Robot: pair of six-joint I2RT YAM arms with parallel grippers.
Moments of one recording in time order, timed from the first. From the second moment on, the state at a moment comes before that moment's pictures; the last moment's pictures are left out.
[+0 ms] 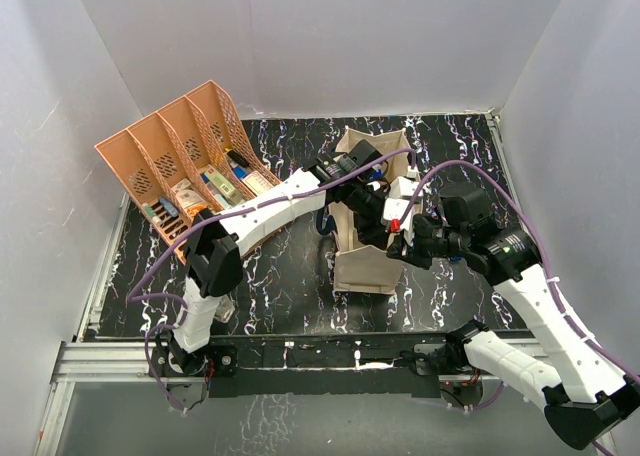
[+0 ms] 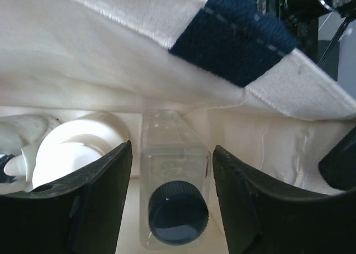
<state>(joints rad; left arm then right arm) -0.91 2.06 1.96 -0.90 0.60 0.44 0.46 0.87 1.04 -0.92 -0.62 -0.66</state>
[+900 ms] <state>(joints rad) -0.91 1.98 1.97 -0.89 0.64 0.45 0.46 0.84 1.02 -0.92 -0.62 -0.71</state>
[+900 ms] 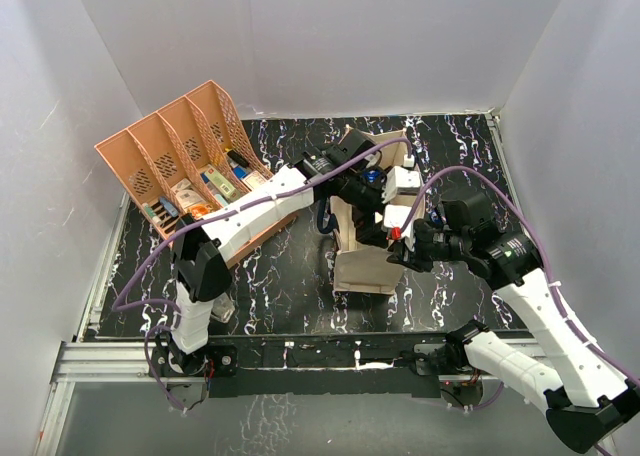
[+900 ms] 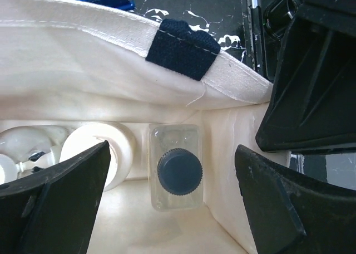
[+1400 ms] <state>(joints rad) -0.84 1.93 2.02 -0.88 0.57 0.48 0.46 0.87 1.02 -0.91 -0.62 -0.72</state>
